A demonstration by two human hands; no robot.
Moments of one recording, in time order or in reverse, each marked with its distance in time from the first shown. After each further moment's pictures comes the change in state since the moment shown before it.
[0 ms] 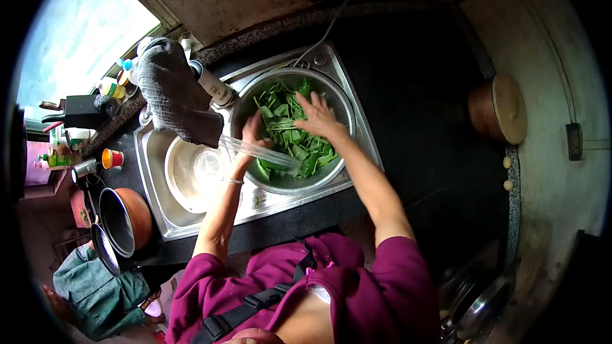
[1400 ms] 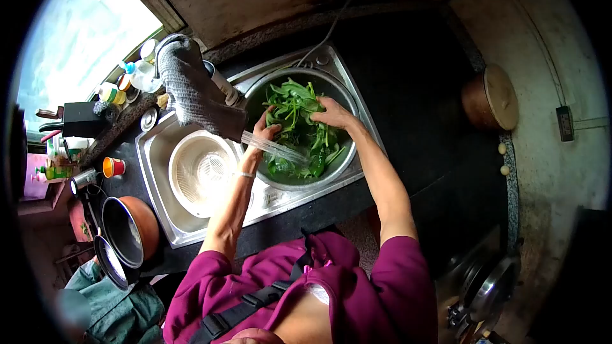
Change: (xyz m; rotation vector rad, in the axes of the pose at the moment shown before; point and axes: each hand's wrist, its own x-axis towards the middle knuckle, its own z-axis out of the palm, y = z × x) left_hand 0.012 0.038 -0.012 -0.923 -0.099 -0.332; right_hand -0.011 0.015 -0.020 0.600 -0.057 -0.106
